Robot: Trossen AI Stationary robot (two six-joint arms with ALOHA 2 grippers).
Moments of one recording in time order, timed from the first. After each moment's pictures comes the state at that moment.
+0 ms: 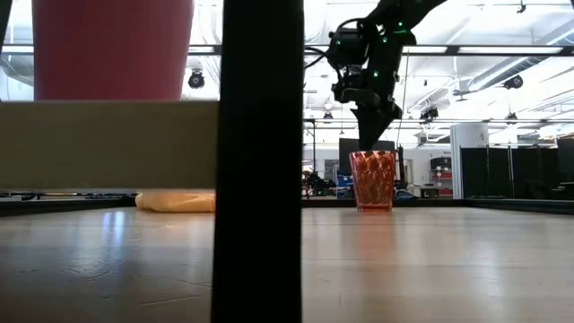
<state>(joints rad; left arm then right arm) 0.13 1.62 2.22 -1.30 0.00 0.03 -0.45 1.71 1.38 -0.94 0.10 0.10</state>
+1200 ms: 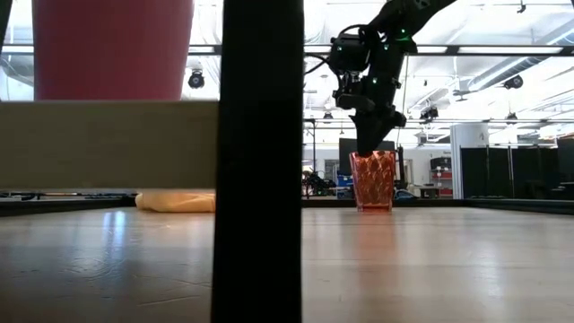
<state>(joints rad) 0.14 1.62 2.22 -1.29 0.00 0.03 -0.45 1.70 1.32 -0.86 0.08 0.22</state>
